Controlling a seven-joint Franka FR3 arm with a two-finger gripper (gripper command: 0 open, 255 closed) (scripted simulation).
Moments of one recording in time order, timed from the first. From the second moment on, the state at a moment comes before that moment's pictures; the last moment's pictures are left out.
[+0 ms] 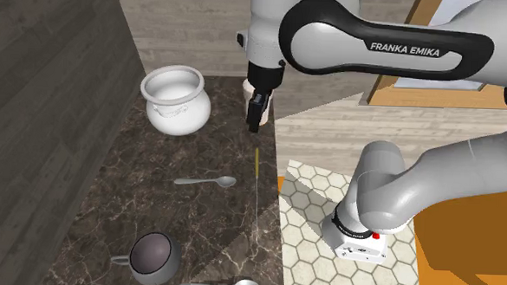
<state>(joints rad) 0.00 -0.74 -0.05 -2.33 0.02 1.65 -0.09</state>
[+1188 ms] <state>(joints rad) 0.08 -0.40 -0.04 -2.54 0.13 2.31 -0.14</state>
